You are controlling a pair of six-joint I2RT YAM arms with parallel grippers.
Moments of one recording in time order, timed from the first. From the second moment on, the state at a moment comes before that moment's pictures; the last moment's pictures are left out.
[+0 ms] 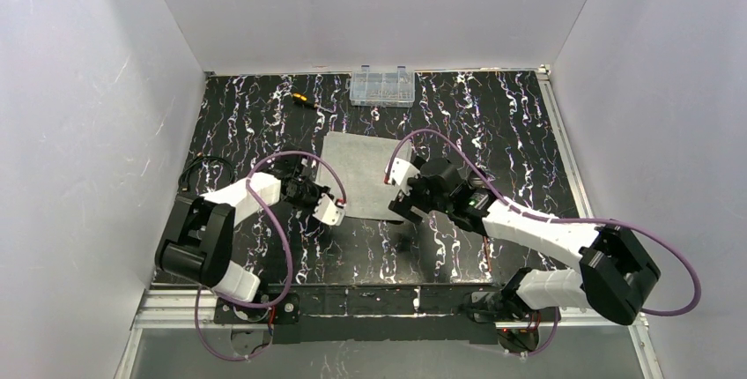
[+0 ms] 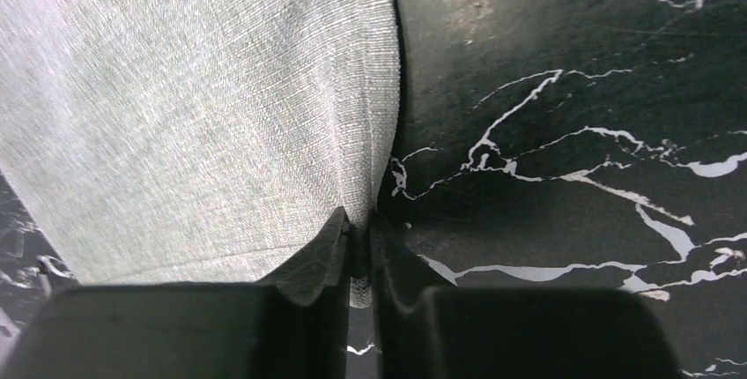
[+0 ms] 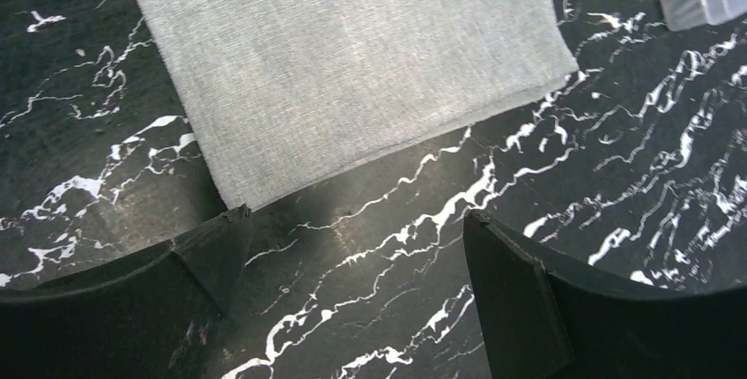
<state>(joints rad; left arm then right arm) -0.33 1.49 0.72 -0.46 0.47 1.75 0.85 1.24 0.70 -0.08 0.03 -0.42</state>
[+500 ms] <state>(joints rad) -0.33 1.68 1.03 -0.66 0.54 1.41 0.88 1.28 0.67 -0.05 -0.04 -0.50</state>
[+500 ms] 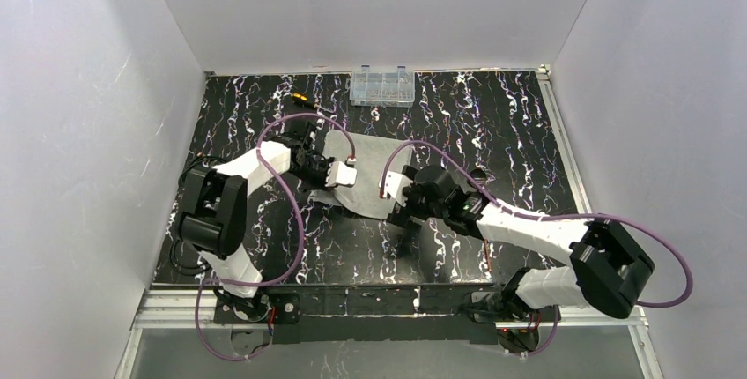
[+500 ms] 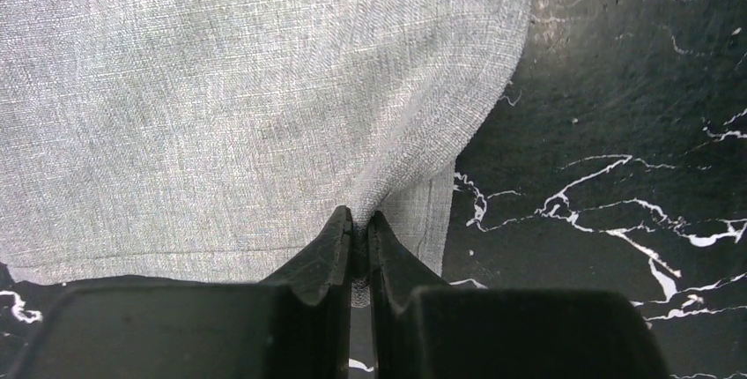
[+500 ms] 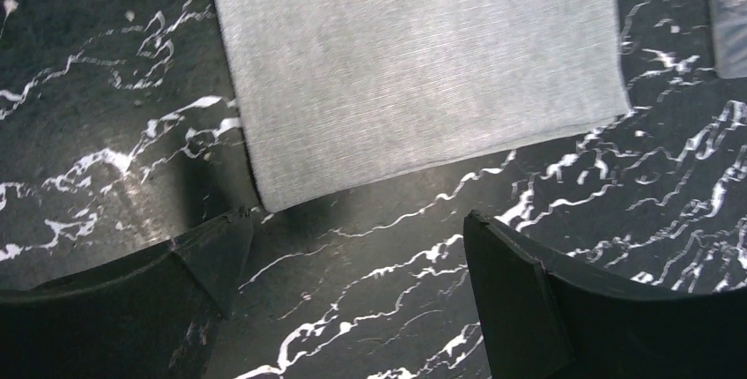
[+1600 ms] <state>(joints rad) -0.28 1.62 0.91 -0.68 0.58 1.59 0.93 1.54 0.71 0.03 0.00 -0.60</state>
